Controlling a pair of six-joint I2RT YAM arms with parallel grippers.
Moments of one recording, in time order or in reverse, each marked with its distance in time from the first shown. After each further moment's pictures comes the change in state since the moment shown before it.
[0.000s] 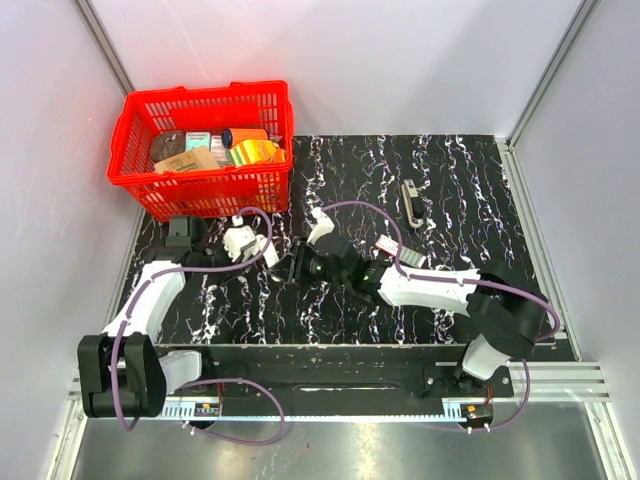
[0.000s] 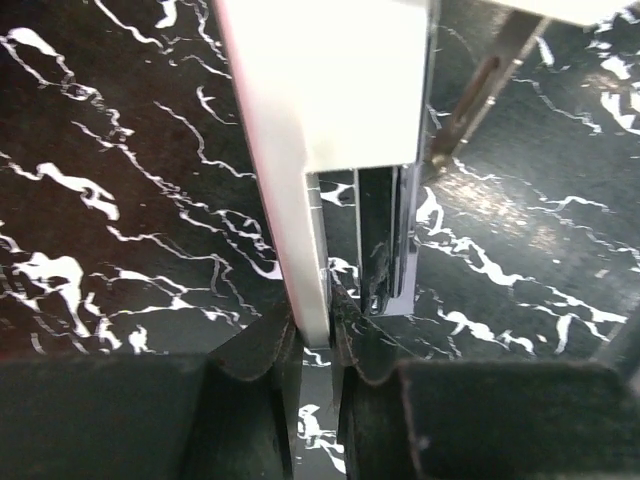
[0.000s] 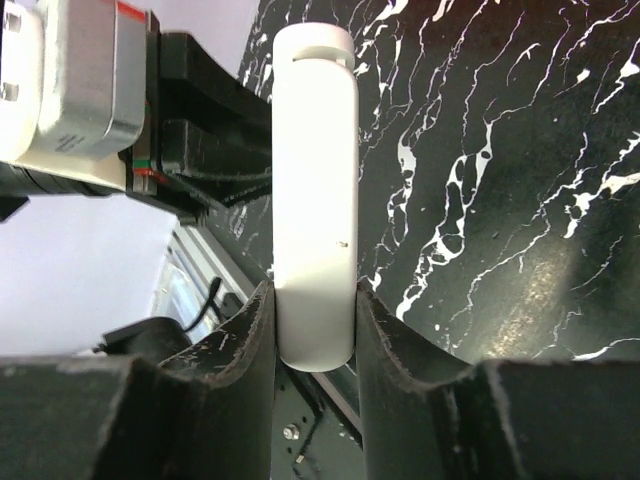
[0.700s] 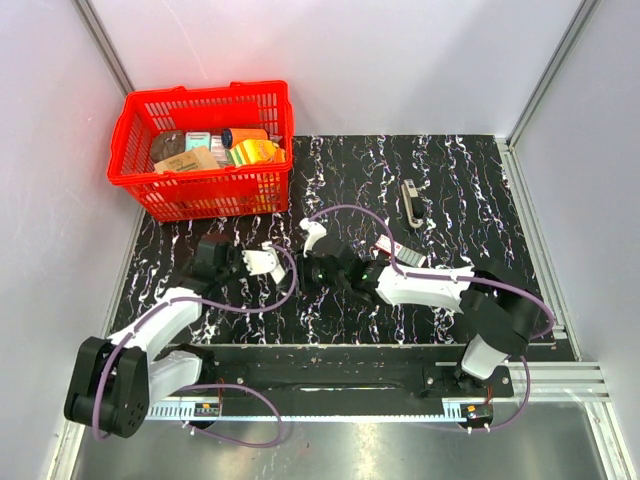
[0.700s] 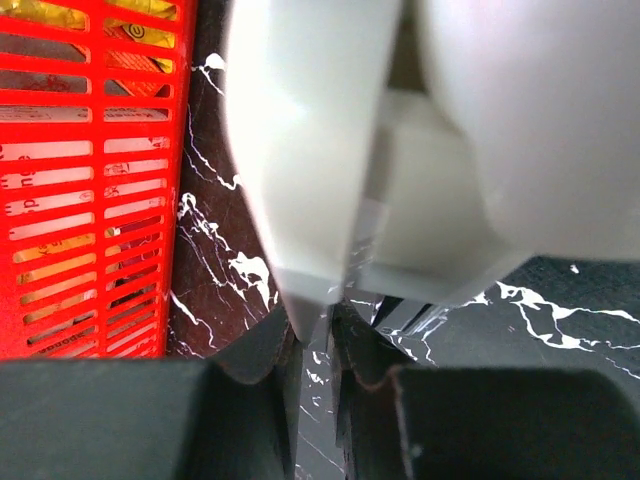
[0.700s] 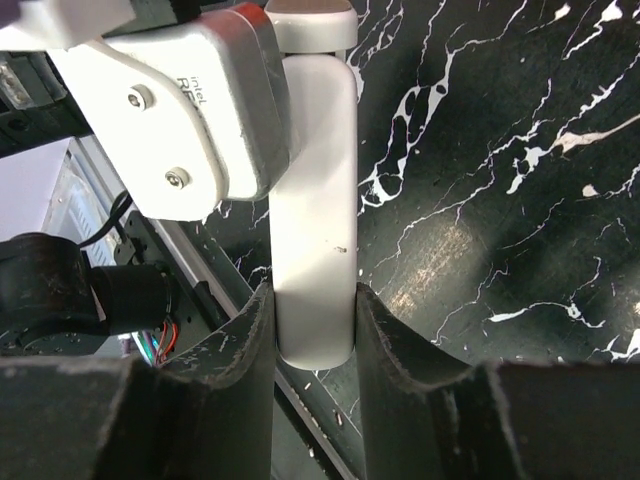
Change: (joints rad) left arm -0.284 -0.083 -0.283 0.585 -0.559 0.176; right arm -0.019 0.025 -0.011 -0.097 -0.108 -0.253
